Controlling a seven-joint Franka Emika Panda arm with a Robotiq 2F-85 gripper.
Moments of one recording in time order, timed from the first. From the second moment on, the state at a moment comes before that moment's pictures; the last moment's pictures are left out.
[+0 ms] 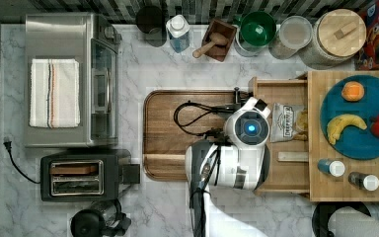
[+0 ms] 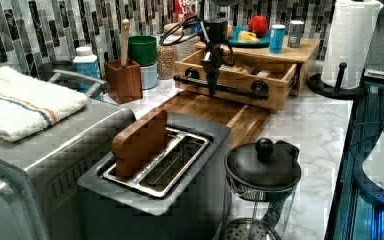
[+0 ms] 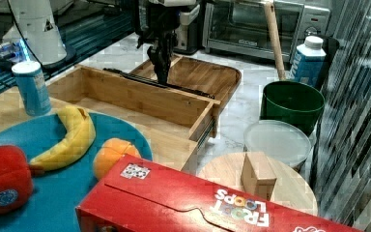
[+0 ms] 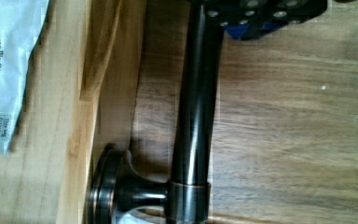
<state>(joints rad) -0.15 0.14 -0.02 -2.37 -0.04 0.95 -1.05</state>
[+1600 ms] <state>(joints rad) -0.34 0.29 -0.11 -2.12 -0.08 0.85 -1.37</state>
